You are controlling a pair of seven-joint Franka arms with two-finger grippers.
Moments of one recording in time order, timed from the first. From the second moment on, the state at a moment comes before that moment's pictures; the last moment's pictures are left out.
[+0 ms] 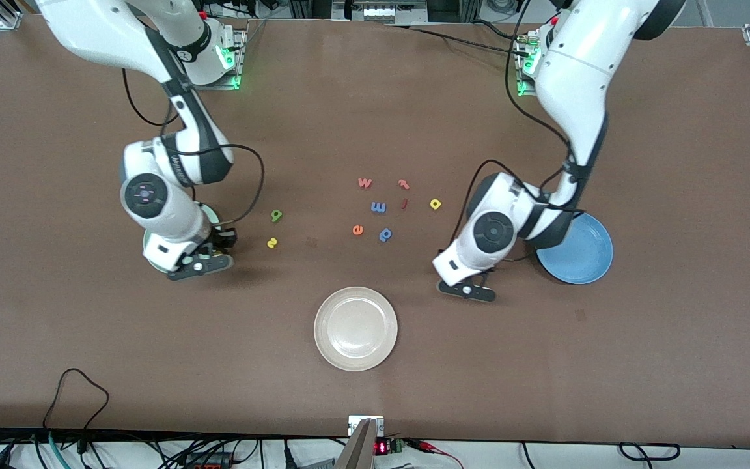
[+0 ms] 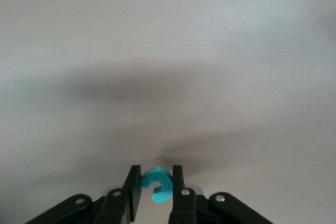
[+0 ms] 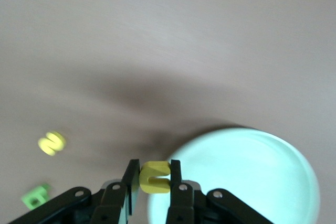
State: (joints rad) left arm -0.37 0.74 -0.06 -1.50 0.01 2.11 -0.25; right arm 0.23 0.43 0.00 -1.89 -0.09 2.28 -0.02
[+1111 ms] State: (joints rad) left arm 0.00 0.55 -0.08 -1.85 0.02 2.16 0.01; right arm 0.29 0.43 0.07 -1.97 -0.12 2.35 0.23
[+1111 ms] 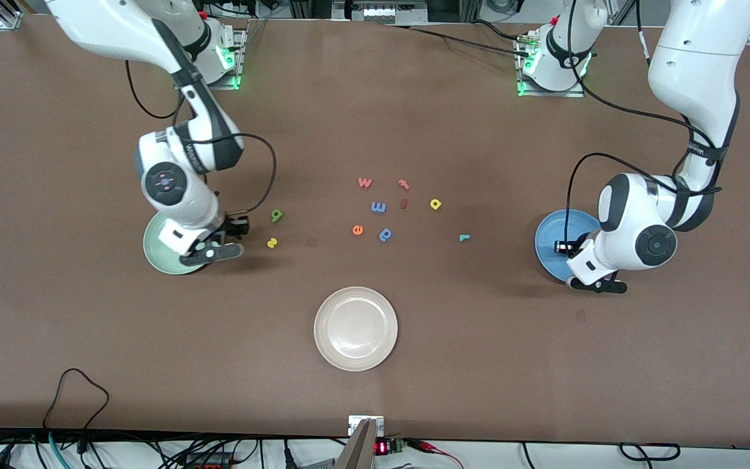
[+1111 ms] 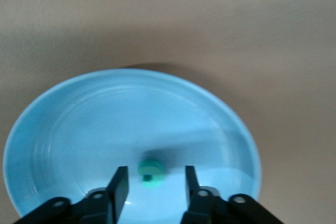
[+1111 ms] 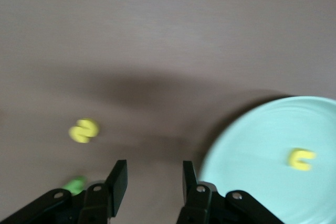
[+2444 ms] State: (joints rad) left arm -0.26 0.64 -0.21 -1.82 0.02 2.25 -0.29; right arm 0.37 0.60 0.07 -1.89 -0.12 2.47 0.34
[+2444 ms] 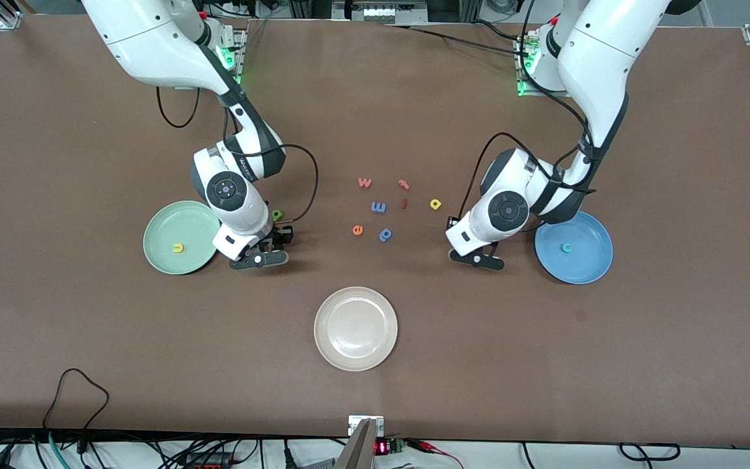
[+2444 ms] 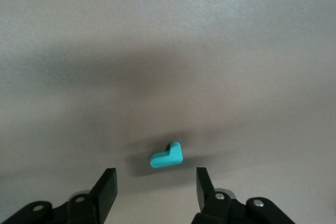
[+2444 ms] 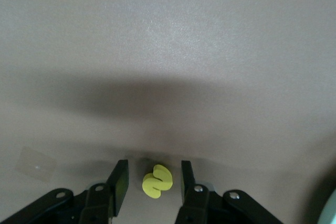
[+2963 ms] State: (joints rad) left arm -0.26 0.66 -0.21 -1.81 0.02 2.29 -0.37; right arm 0.37 0.61 0.07 -1.89 -0.12 2.46 0.34
